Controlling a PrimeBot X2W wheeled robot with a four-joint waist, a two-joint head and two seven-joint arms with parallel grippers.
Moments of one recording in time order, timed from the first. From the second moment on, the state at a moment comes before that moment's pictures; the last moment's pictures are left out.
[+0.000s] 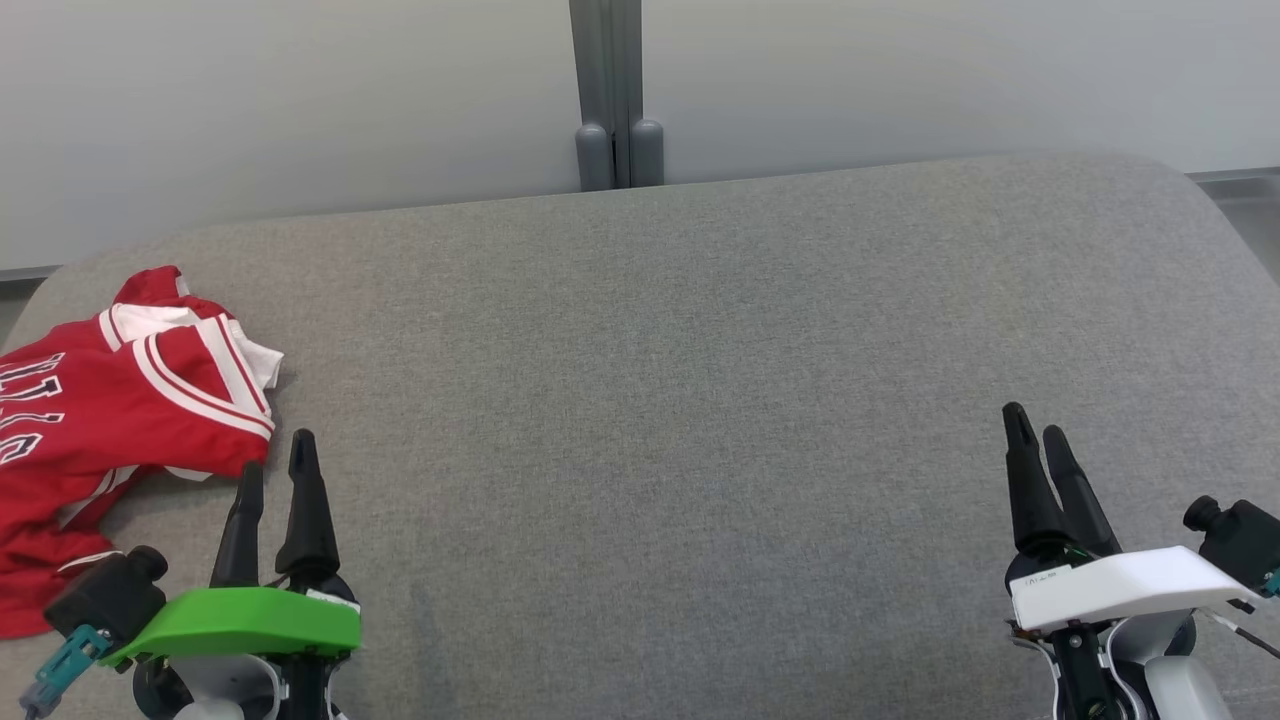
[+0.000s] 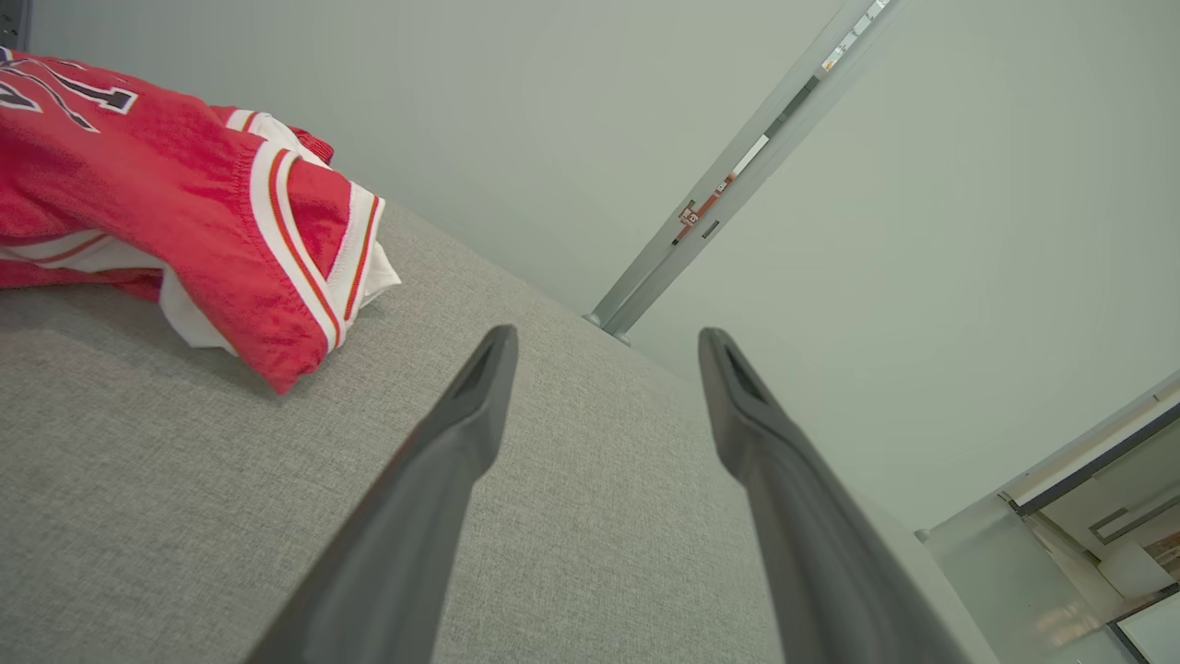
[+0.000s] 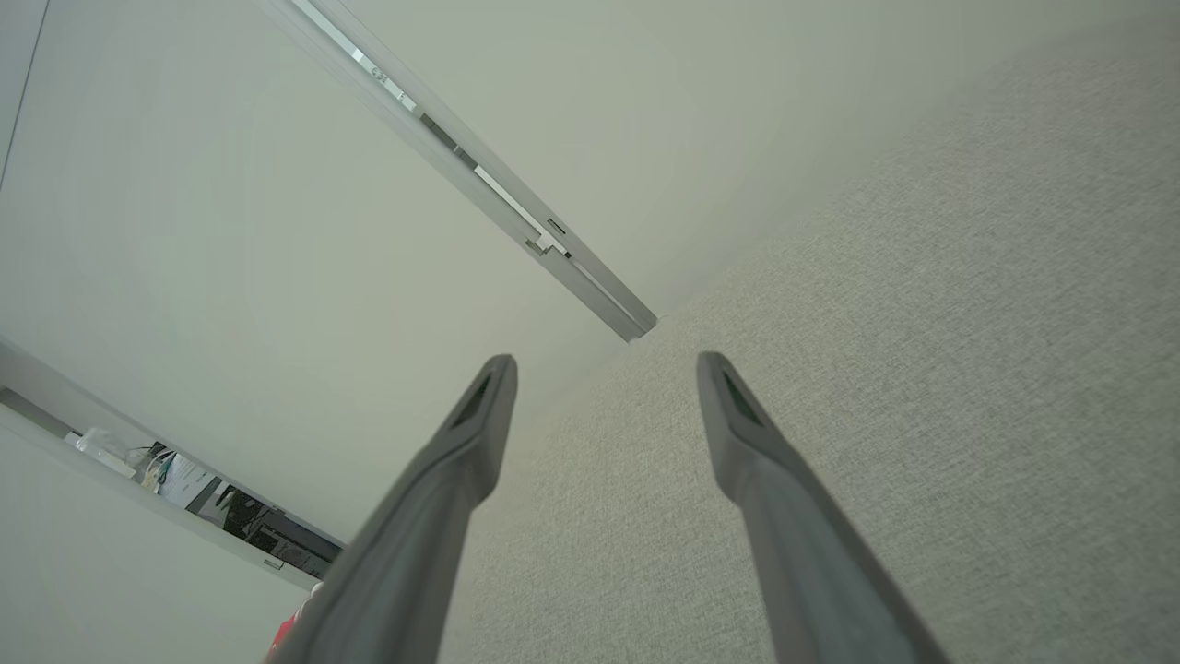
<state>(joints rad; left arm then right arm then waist) -0.07 0.04 0.03 0.15 -0.76 -0.09 -0.11 -0.02 -0.04 -0.01 0.06 0.82 0.13 -0.11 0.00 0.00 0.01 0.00</state>
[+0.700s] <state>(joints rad) -0.05 0.06 0.00 0.16 -0.47 -0.08 -0.16 0.00 -0.04 -0.01 0.05 0.55 0.13 -0.16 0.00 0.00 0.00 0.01</state>
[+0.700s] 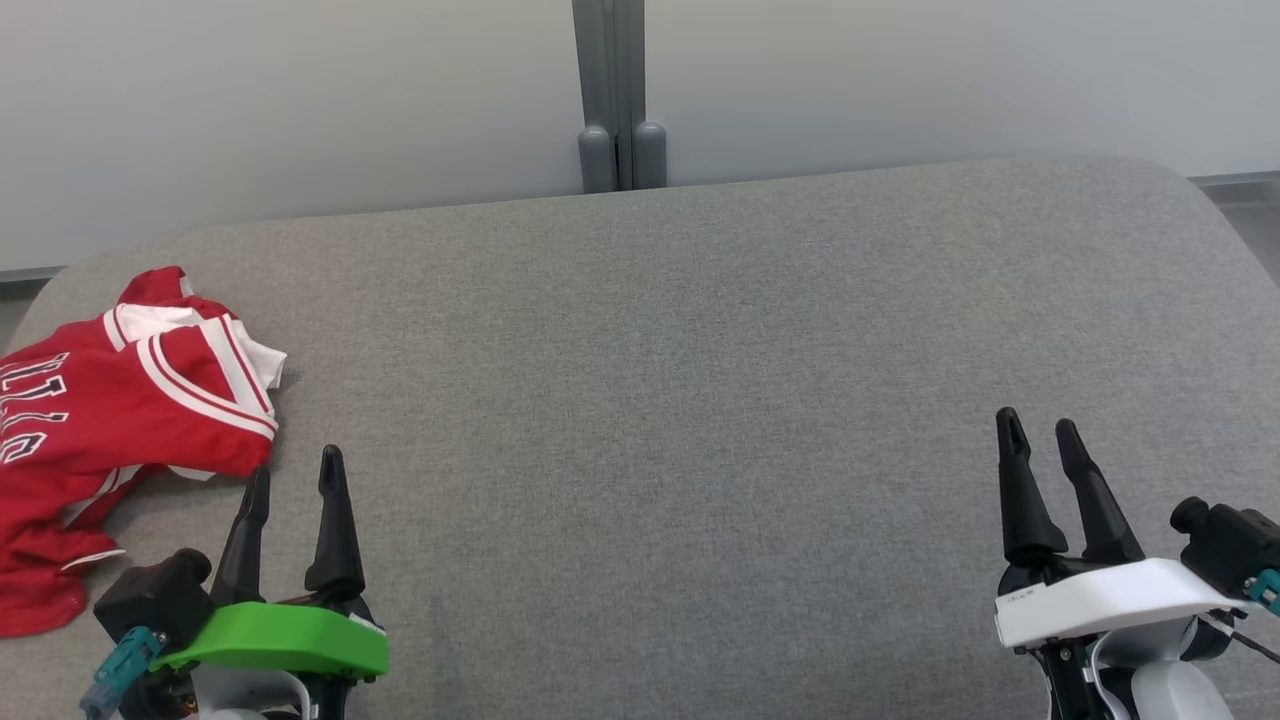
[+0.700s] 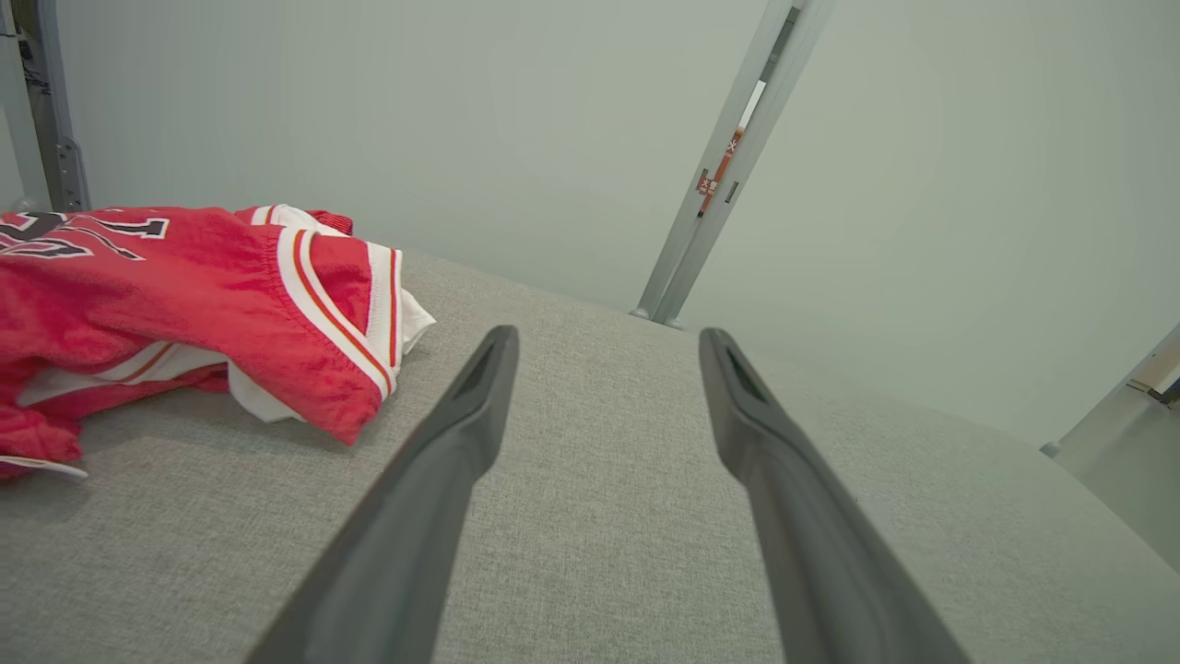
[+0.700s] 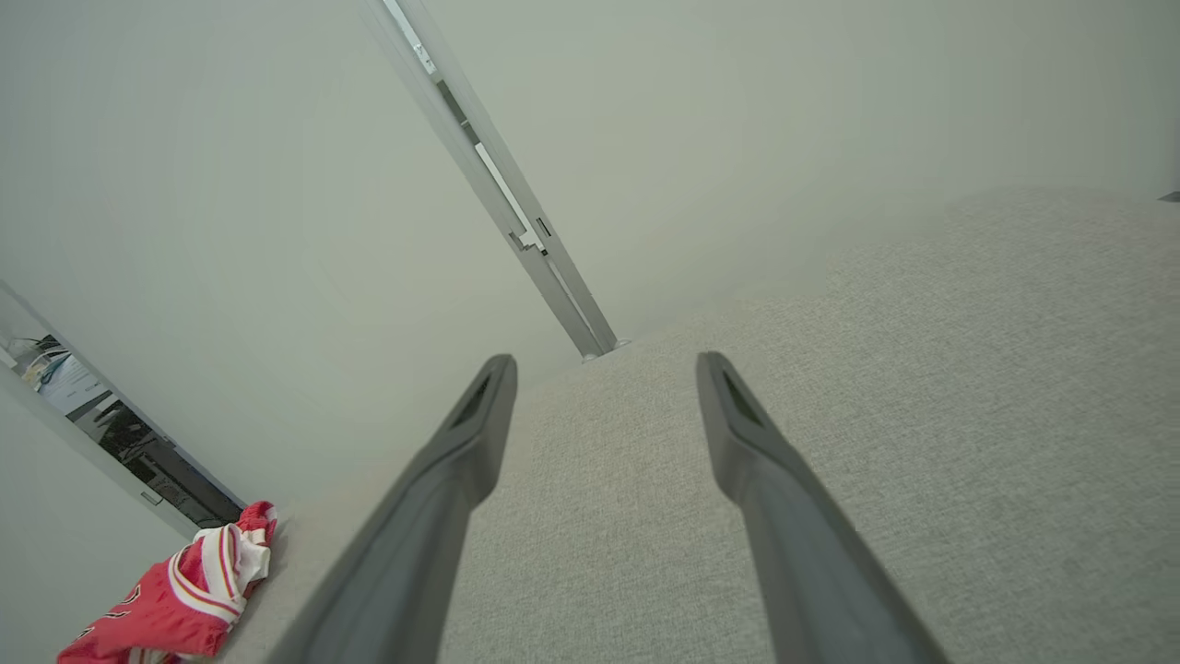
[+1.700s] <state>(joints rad) -0.03 0.08 -0.02 0.16 -0.24 -0.05 -0.16 0.03 -0.05 0.00 0.04 0.28 0.13 -0.23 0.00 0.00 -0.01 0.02</state>
